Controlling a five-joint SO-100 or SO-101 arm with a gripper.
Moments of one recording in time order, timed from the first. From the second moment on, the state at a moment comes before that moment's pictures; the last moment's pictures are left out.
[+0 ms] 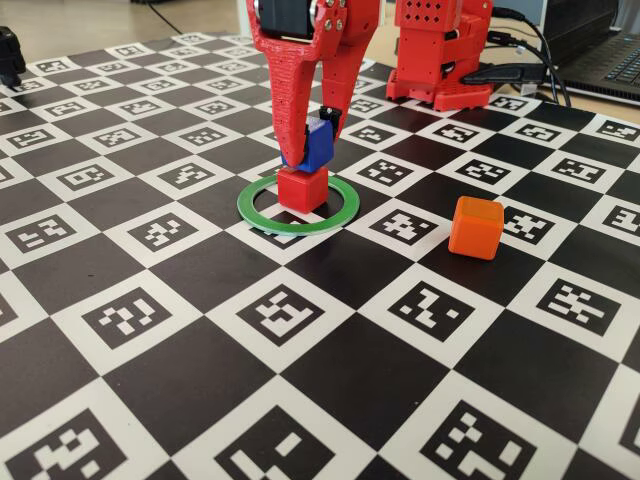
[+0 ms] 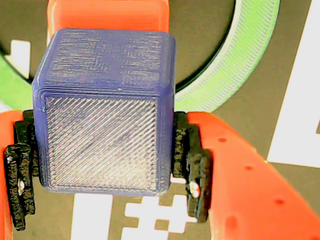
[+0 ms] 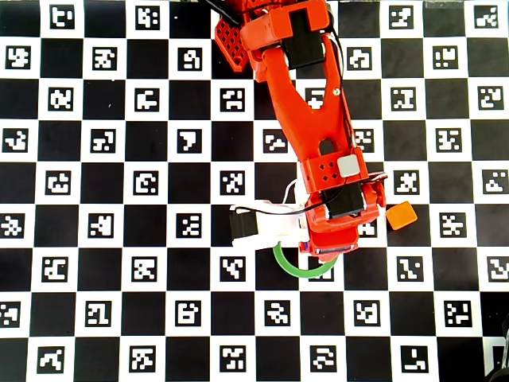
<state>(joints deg) -13.4 68.3 76.3 77.8 6.0</state>
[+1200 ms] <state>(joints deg) -12.6 71.0 80.9 74.2 6.7</state>
